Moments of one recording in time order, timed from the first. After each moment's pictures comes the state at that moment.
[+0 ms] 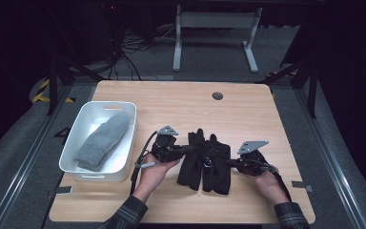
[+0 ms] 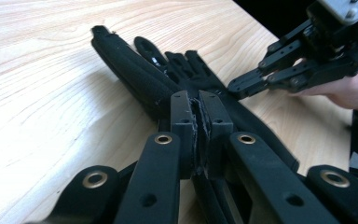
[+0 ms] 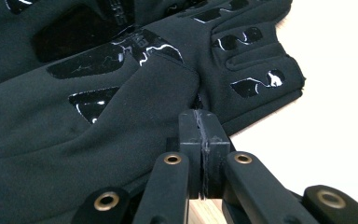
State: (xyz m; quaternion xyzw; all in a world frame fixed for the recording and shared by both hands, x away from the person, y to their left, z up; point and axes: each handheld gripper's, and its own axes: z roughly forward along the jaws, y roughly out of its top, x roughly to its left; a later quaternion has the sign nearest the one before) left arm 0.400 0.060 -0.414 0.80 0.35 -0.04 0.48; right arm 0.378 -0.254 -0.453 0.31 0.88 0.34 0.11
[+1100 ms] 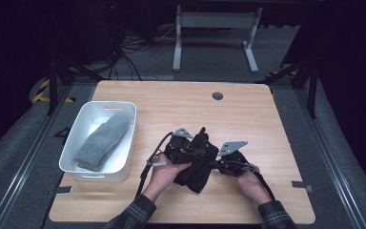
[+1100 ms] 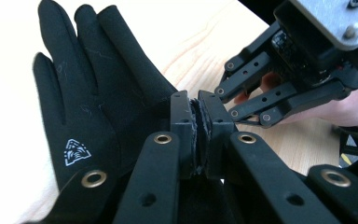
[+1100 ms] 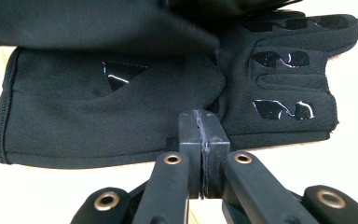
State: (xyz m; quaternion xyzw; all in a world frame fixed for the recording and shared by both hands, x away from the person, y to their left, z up) left arm 0.399 0.023 -0.420 0.83 0.31 -0.06 0.46; right arm 0.380 -0.200 -0.457 0.27 0.89 0.36 0.09
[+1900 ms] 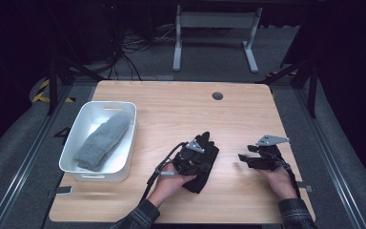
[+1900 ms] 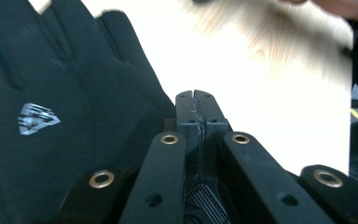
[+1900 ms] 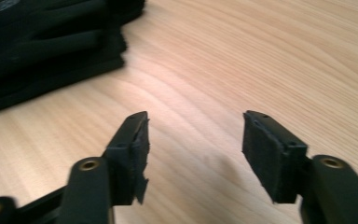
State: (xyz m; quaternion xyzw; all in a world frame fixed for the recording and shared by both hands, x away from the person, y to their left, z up) left arm 0.377 -0.005 -0.443 0.87 0.26 -0.06 0.40; right arm 0.389 -0.308 -0.450 0.41 0.82 0.37 0.18
